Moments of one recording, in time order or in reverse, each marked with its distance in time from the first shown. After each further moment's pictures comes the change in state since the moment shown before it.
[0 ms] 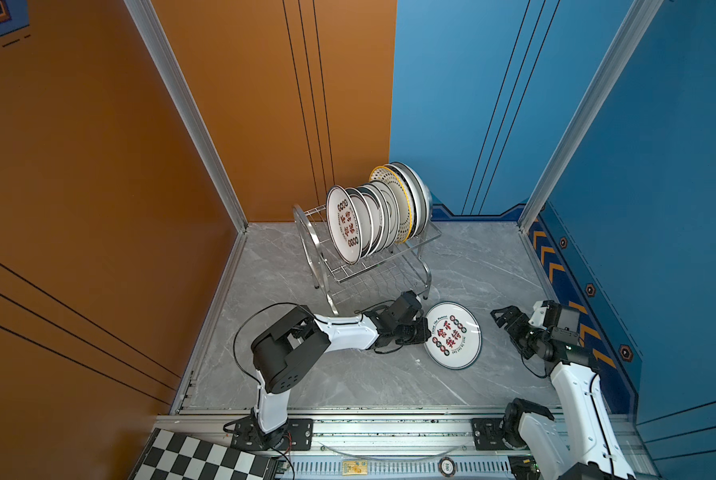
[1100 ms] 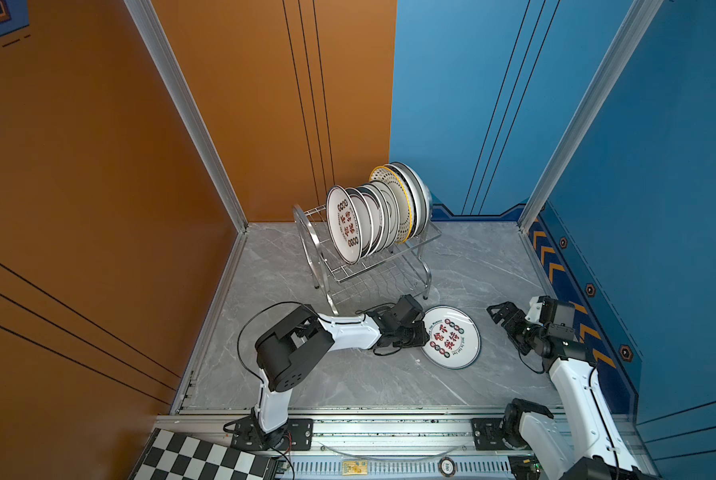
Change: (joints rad) left arm -0.005 0.026 0.019 -0.092 -0.029 -0.002; right arm 0.043 0.041 0.007 0.048 0.007 0.015
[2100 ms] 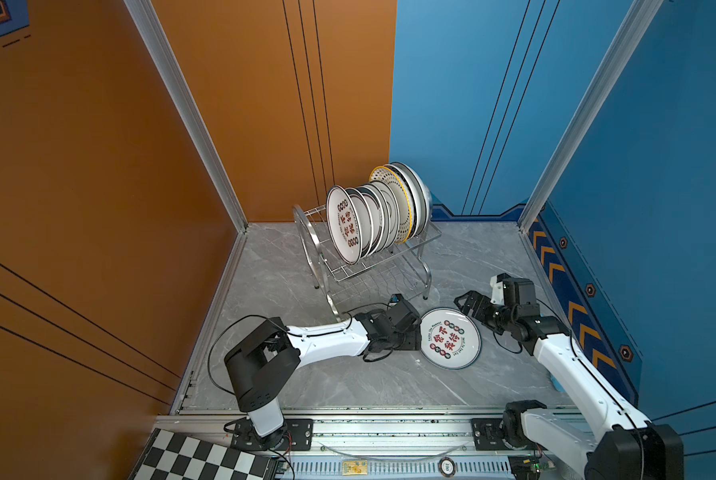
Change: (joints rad) left arm -0.056 -0.233 -0.045 -0.282 -0.257 0.068; right arm 0.406 0.221 0.151 0.103 0.133 -0.042
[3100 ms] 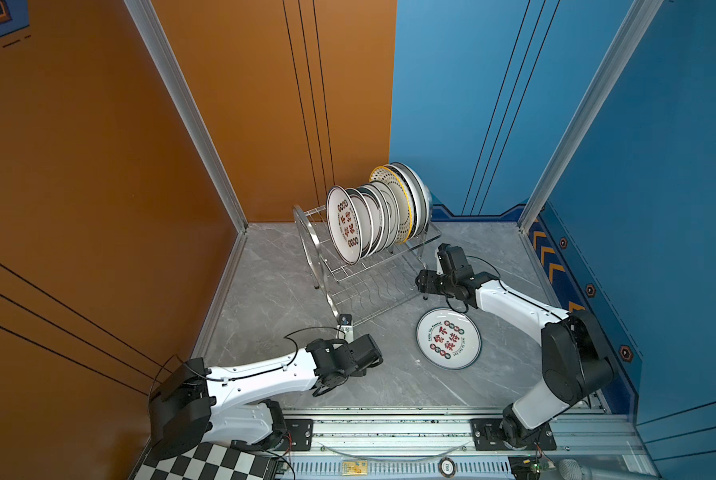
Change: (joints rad) left arm -0.073 -0.451 -0.340 -0.415 -0.416 -0.092; right arm 0.274 0.559 0.371 0.162 0.258 -0.137
